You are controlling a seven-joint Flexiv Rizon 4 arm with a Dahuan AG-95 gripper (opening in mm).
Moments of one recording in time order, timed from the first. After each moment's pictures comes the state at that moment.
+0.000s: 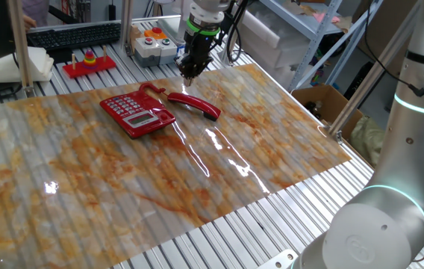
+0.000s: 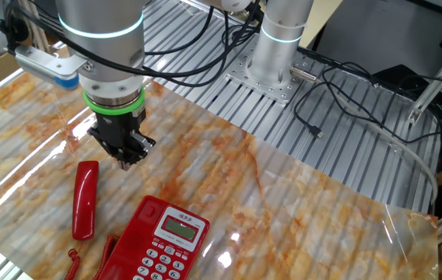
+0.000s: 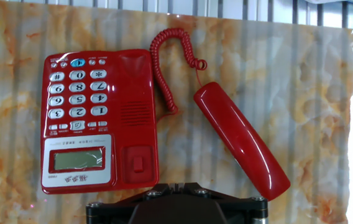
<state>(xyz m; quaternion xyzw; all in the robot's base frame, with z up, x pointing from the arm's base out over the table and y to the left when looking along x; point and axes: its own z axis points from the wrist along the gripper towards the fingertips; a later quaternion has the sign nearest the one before) 0.643 -0.068 0.168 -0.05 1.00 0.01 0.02</state>
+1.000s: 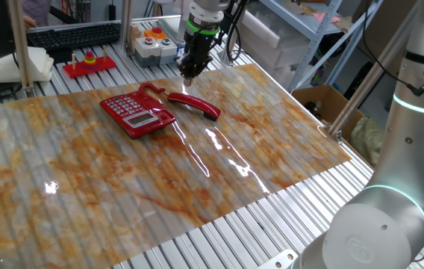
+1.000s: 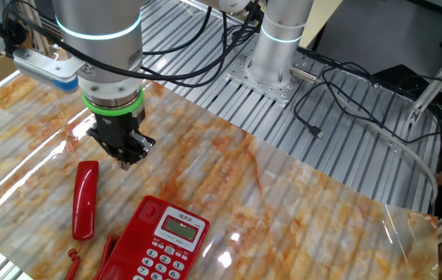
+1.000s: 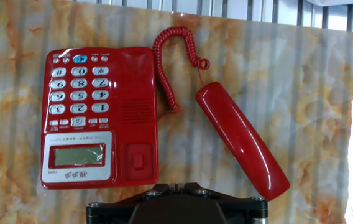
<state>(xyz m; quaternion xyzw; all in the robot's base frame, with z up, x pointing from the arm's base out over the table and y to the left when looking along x) 0.641 -0.068 0.169 -0.05 1.00 0.01 0.01</state>
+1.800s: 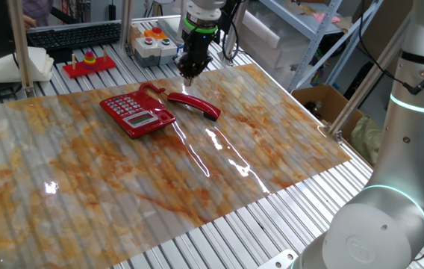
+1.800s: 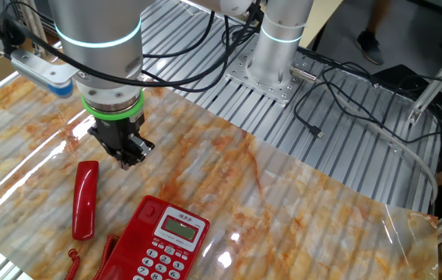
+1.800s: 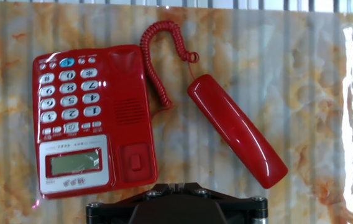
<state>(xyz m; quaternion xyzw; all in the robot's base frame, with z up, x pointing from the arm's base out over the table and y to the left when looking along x) 0.644 -0.068 0.167 0.01 1.00 0.00 0.00</state>
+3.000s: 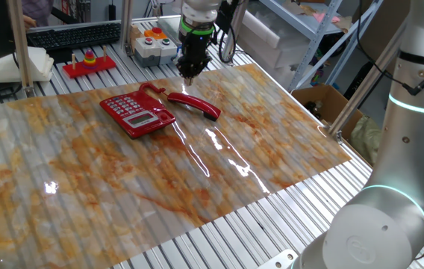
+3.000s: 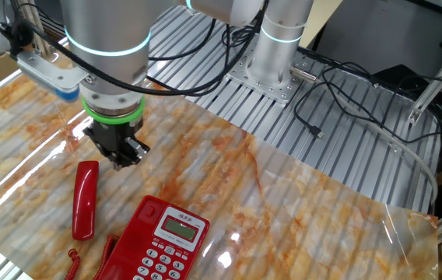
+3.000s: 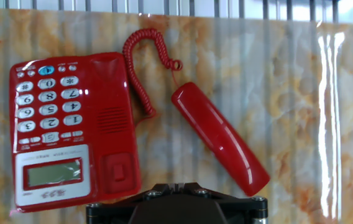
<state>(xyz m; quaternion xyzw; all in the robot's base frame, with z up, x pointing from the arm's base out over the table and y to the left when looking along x) 0.654 -0.085 0.165 -0.01 1.00 -0.04 0.01</state>
